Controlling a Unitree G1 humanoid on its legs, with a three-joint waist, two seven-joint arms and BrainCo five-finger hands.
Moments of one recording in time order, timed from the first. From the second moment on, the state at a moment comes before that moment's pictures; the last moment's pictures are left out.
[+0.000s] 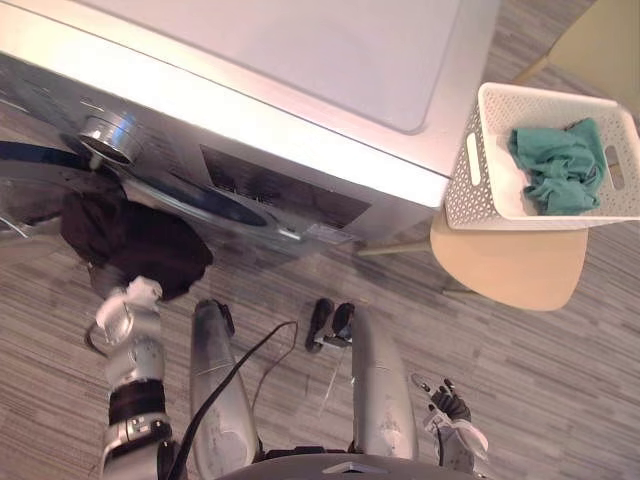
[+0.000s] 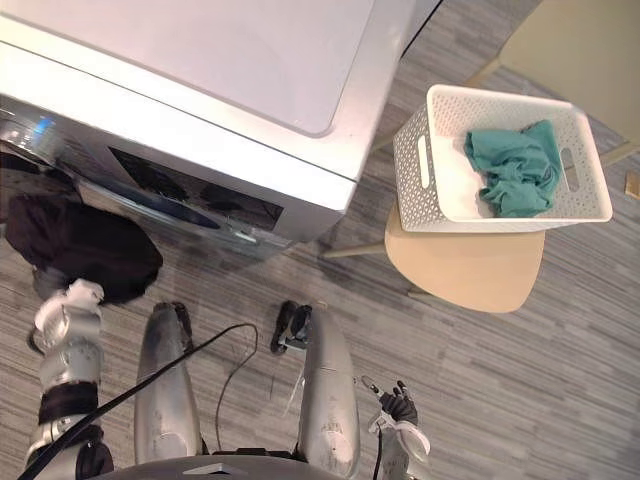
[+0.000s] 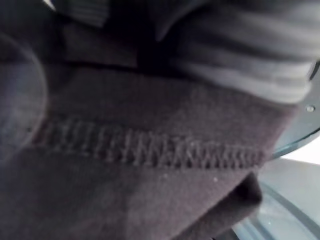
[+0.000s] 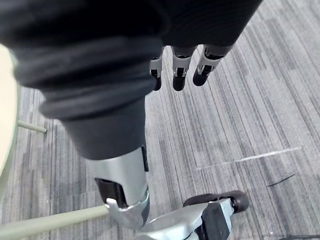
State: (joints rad) left arm -0.30 0.18 0.44 0.29 -0.59 -0.07 0.30; right arm 0.10 -0.06 -0.37 0.73 0.38 -0.03 -0.03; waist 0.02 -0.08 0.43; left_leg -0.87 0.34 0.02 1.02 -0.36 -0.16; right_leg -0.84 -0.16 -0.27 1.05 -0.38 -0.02
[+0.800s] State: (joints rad) left arm -0.75 0.18 0.23 0.60 -0.59 -0.10 0.31; right arm 0.04 -0.04 -0.32 0.72 0.40 -0.06 -0.07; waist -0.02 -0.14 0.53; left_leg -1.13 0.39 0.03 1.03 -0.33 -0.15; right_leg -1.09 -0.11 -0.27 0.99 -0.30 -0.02
